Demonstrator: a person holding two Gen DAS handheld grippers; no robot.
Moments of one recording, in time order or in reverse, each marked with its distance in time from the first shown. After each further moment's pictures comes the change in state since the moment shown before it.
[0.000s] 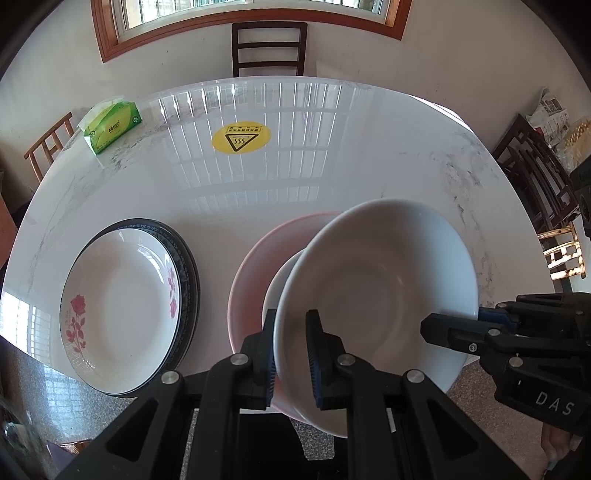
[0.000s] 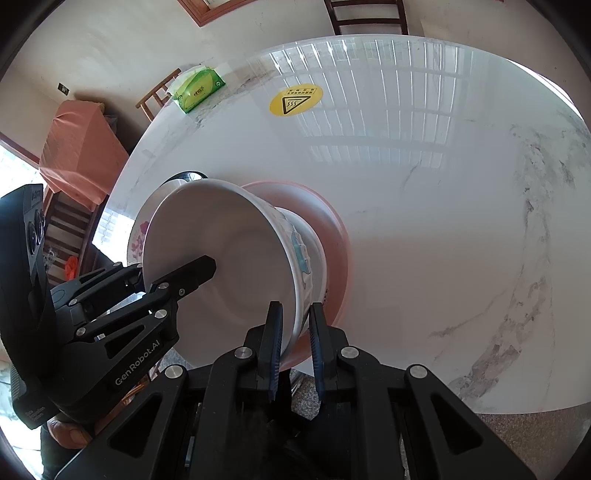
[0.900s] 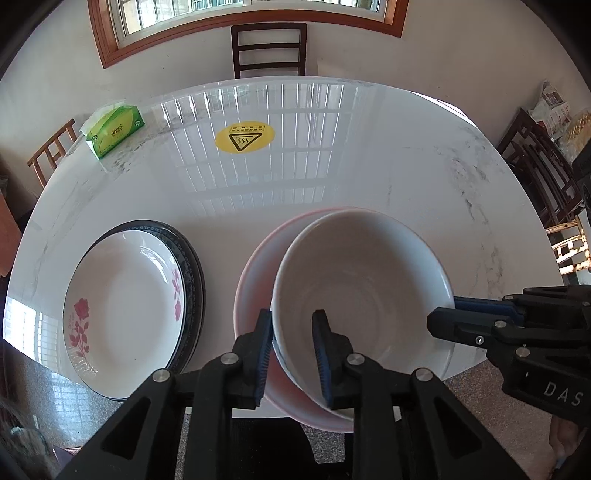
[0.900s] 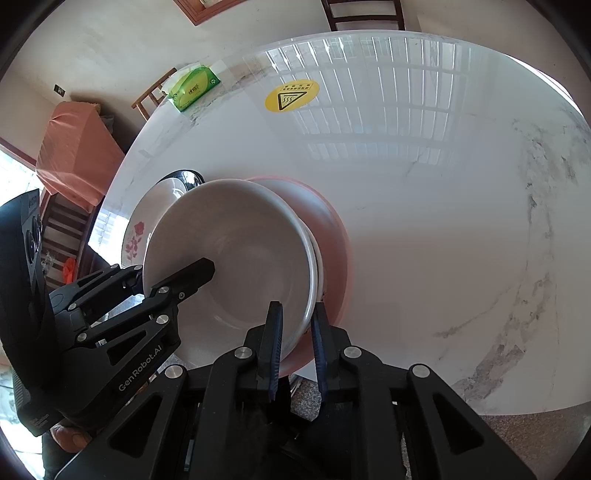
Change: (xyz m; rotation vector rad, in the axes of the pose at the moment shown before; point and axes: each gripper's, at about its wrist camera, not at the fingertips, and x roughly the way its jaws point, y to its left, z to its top) left arm 0.003 -0.005 -0.006 0.023 -0.018 0.031; right arm 0.008 0.002 0.000 0.016 -0.005 -0.003
